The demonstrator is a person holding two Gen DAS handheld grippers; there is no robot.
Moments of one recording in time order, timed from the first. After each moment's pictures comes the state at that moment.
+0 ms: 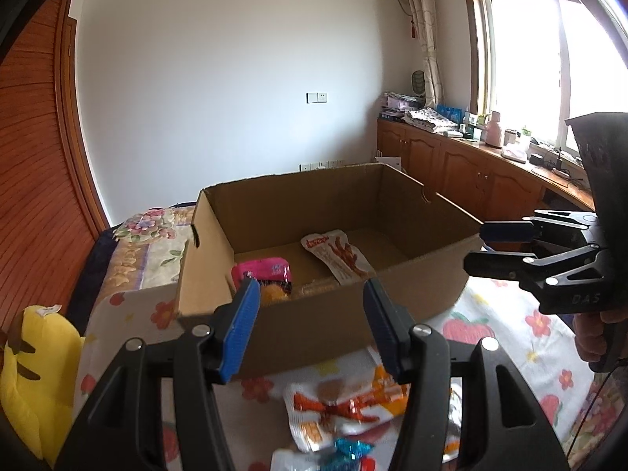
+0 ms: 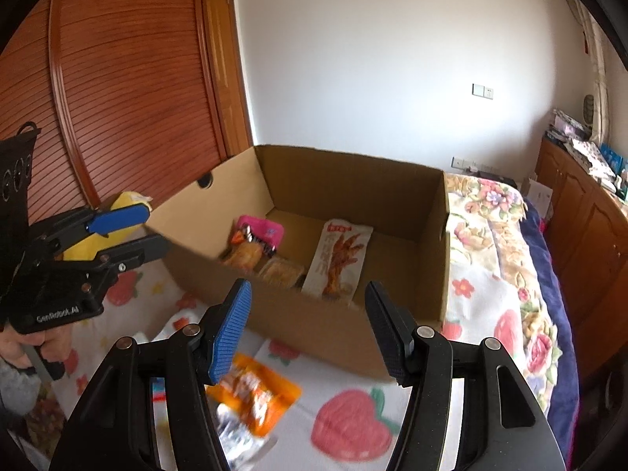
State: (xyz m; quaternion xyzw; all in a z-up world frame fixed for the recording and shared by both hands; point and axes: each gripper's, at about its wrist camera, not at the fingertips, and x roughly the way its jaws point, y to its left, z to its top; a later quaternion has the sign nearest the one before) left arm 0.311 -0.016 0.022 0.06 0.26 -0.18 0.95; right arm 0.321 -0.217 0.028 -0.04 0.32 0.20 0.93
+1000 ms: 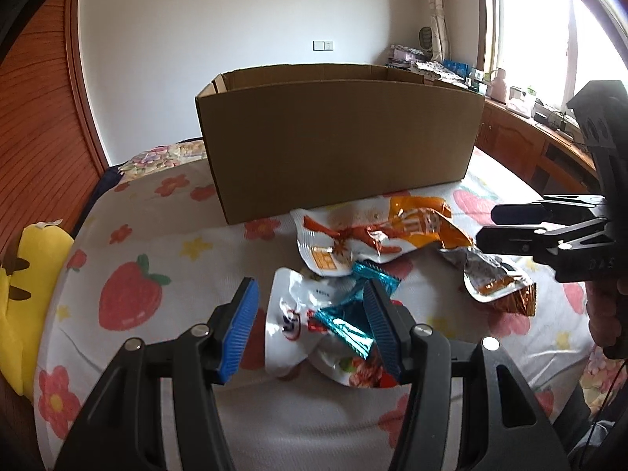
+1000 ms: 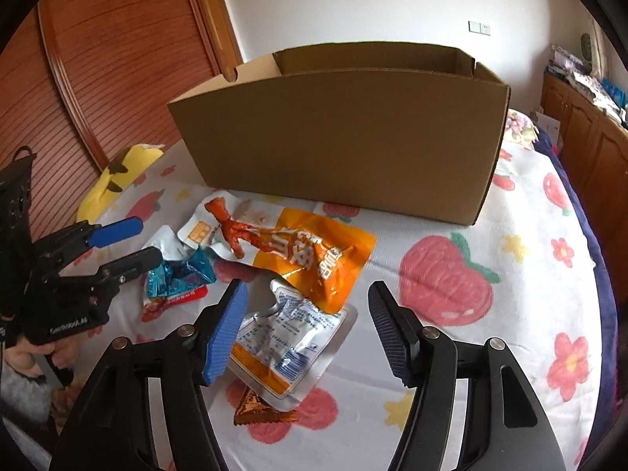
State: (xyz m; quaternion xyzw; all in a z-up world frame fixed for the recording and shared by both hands) left arm 0.241 0.017 -0.074 0.07 0.34 -0.17 0.92; right arm 0.255 -0.191 -0.064 0.00 0.41 0.20 0.89
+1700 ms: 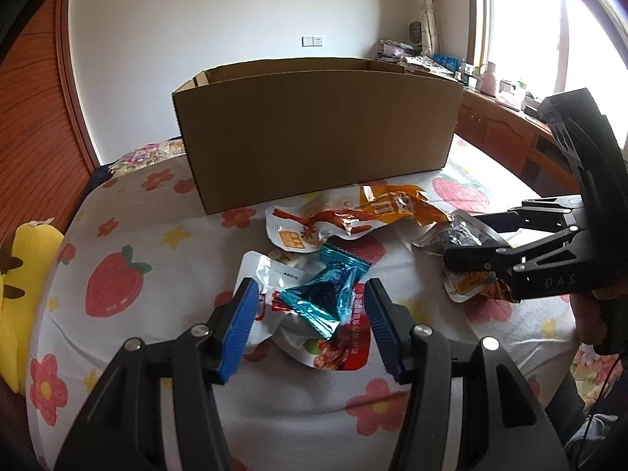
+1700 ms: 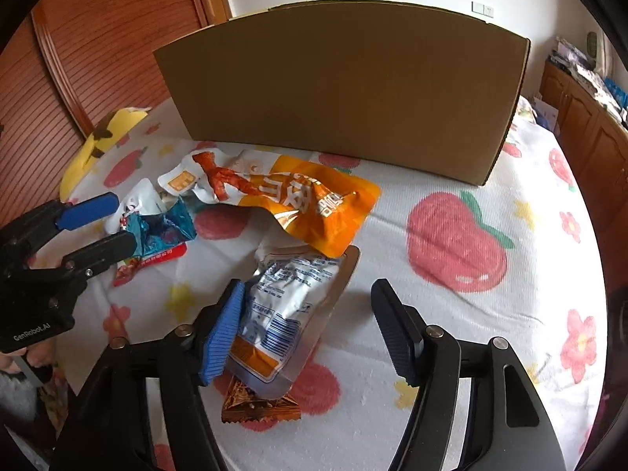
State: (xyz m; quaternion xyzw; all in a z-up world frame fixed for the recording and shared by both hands) left arm 0.229 0.004 -0.075 0.07 0.35 -0.18 0.92; right arm 0.255 -0.188 -0.087 -0.03 0.45 0.18 0.87
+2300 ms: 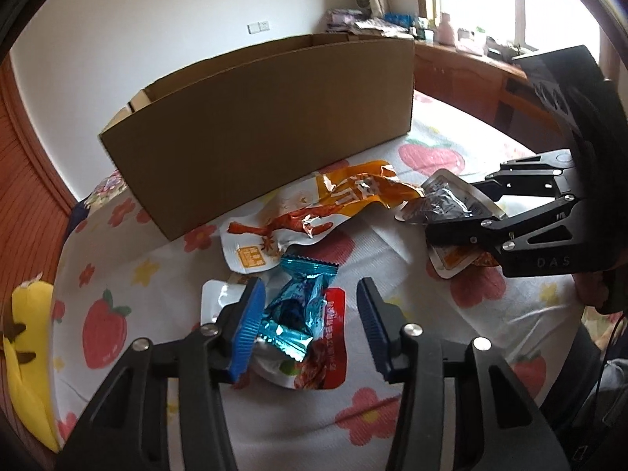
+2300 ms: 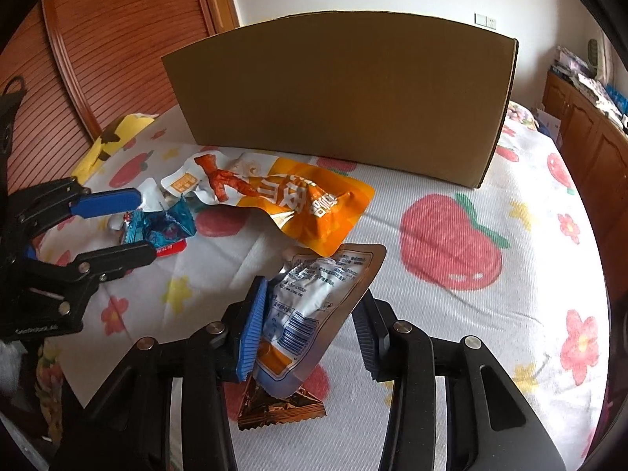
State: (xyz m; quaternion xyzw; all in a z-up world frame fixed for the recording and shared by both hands) left arm 0.241 -0.029 -0.072 0.17 0.38 -0.24 0.88; right arm 0.247 -0.194 -0.090 -0.03 0.43 0.19 0.88
